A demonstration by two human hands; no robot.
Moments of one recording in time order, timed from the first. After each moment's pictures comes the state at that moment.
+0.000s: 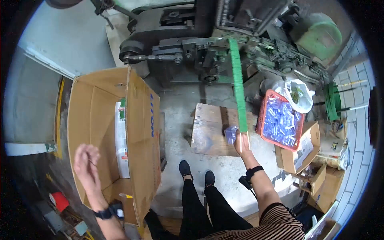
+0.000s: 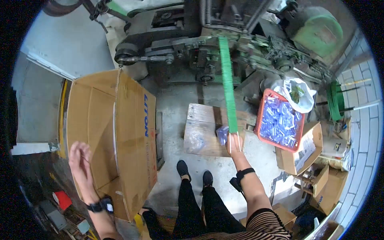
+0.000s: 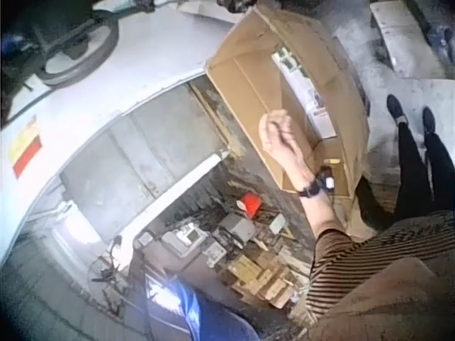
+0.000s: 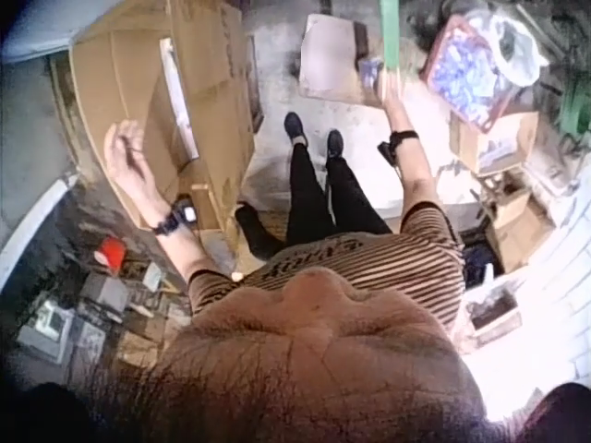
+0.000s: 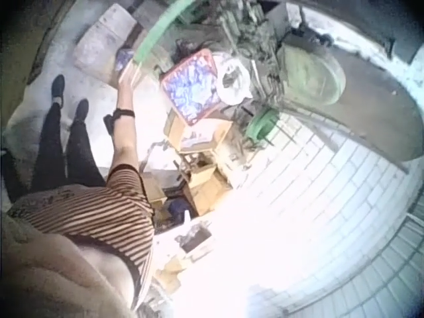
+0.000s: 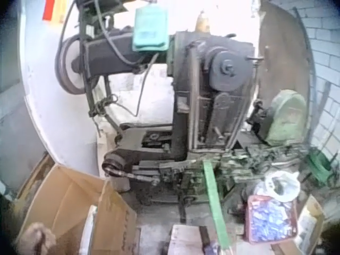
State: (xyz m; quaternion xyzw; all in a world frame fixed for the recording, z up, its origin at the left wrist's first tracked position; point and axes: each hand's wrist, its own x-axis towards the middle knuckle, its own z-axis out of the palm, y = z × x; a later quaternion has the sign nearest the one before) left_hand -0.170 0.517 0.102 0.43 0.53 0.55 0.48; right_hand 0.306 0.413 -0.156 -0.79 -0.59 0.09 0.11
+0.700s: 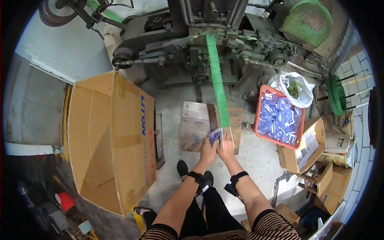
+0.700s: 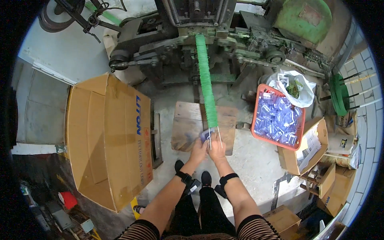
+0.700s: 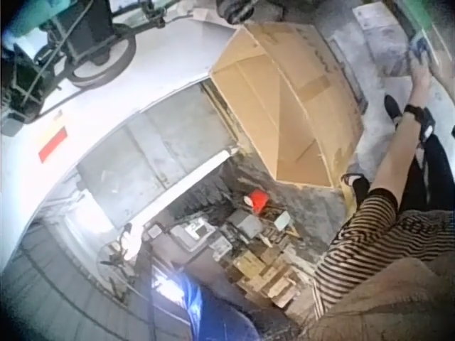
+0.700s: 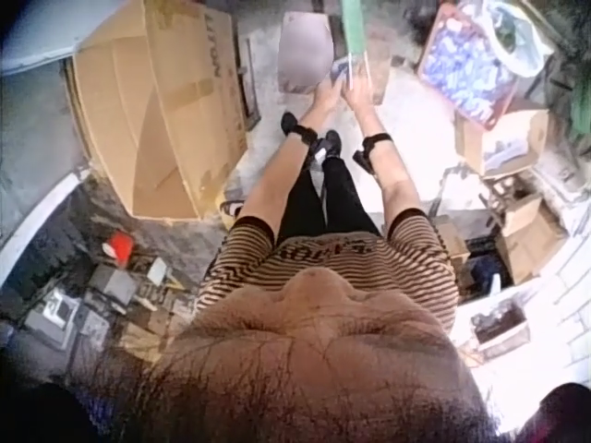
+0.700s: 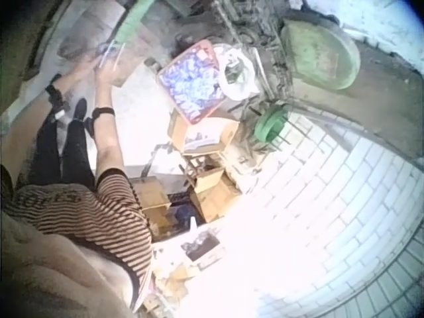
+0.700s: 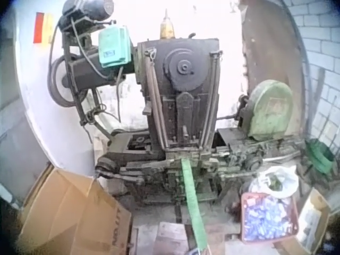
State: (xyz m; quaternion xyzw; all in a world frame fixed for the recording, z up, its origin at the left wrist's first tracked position) left_hand 0.186 0.399 -0.176 0.44 0.53 0.26 0.67; right_hand 0.282 0.376 -0.157 -0.80 -0.56 0.09 0.21
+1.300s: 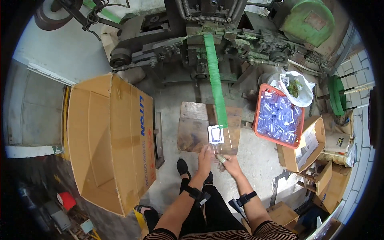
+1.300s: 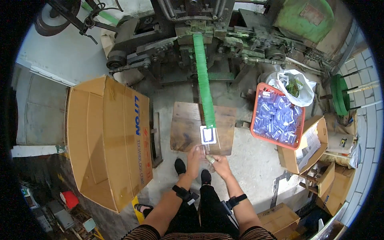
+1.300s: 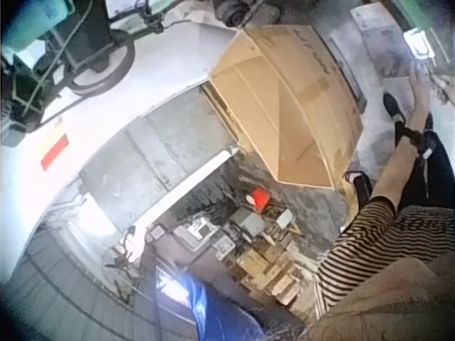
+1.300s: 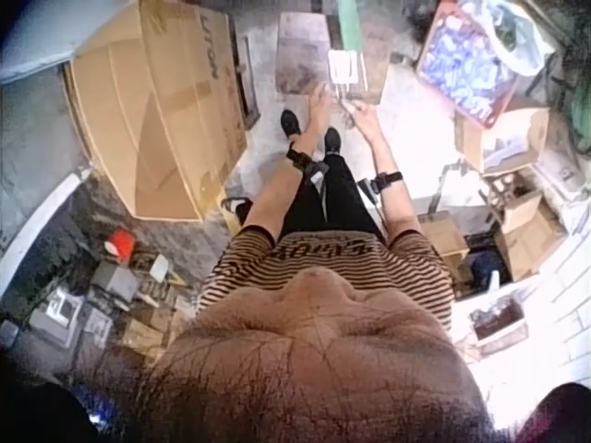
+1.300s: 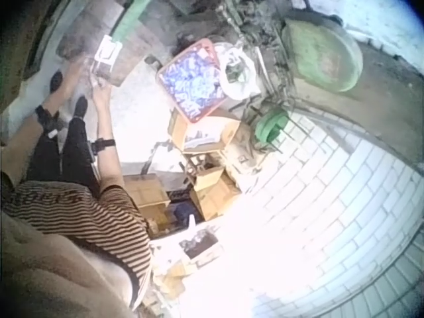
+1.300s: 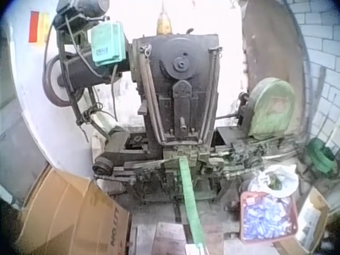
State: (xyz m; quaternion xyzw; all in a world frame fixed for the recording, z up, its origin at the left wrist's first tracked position) left_hand 0.174 0.369 -0.124 0.29 0.50 0.33 0.74; right_hand 0.292 0.315 -0.106 -0.69 -0.20 0.57 0.40
